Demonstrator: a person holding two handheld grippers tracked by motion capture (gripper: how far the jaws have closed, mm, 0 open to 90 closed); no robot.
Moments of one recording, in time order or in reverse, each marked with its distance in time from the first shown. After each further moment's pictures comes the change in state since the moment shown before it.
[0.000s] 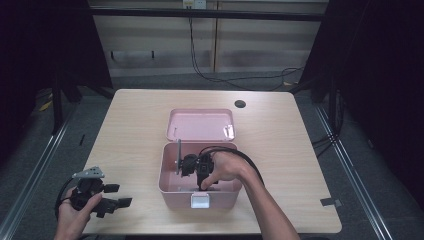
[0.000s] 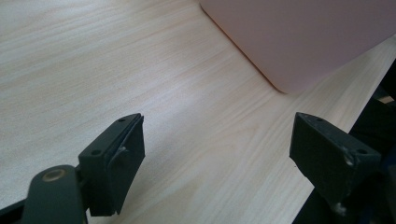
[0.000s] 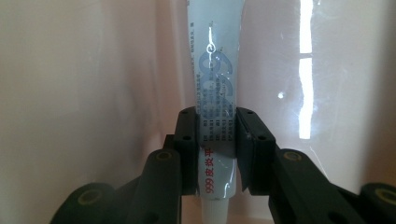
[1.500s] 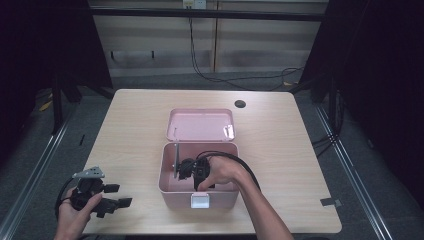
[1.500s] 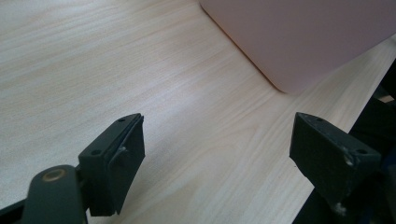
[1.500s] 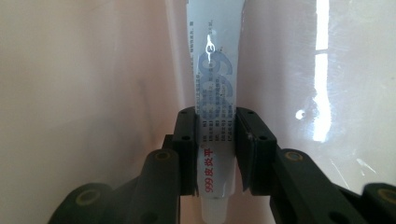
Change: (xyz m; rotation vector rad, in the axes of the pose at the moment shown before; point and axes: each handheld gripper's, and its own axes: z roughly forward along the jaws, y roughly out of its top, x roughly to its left) left arm 0.000 0.000 0.000 0.002 -0.001 -0.001; right arm -0.006 0.008 0.022 0.011 0.048 0.034
